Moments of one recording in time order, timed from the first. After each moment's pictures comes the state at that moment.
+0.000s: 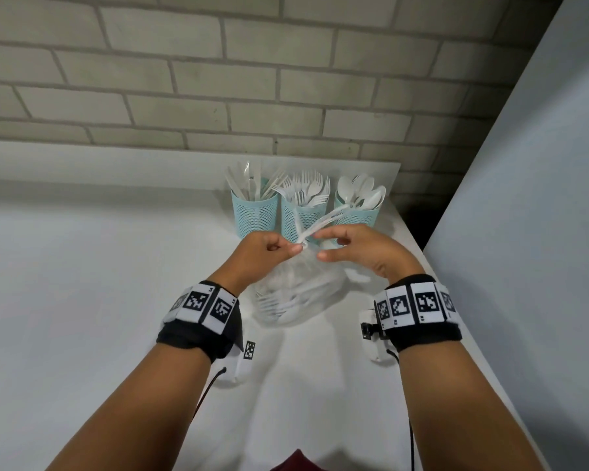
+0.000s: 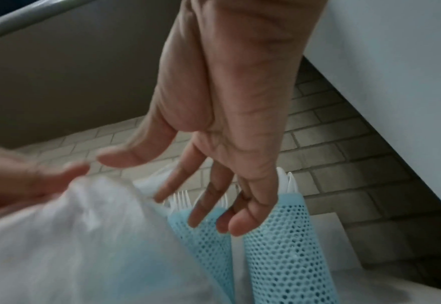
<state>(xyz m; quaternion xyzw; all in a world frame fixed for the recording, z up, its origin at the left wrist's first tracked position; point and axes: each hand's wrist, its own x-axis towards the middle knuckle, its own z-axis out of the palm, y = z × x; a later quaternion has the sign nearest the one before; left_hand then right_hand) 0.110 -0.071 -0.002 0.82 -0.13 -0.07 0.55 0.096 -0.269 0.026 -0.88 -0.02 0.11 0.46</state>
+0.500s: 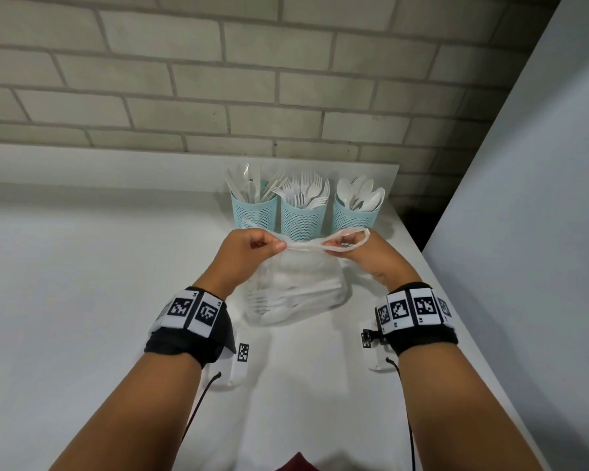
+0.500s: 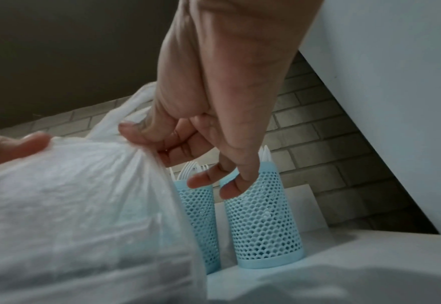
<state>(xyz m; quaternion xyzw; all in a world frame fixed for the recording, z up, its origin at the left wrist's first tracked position) 0.110 -0.054 -0.002 0.77 -0.13 -0.01 0.62 0.102 -0.275 0.005 -0.83 -0.03 0.01 0.55</state>
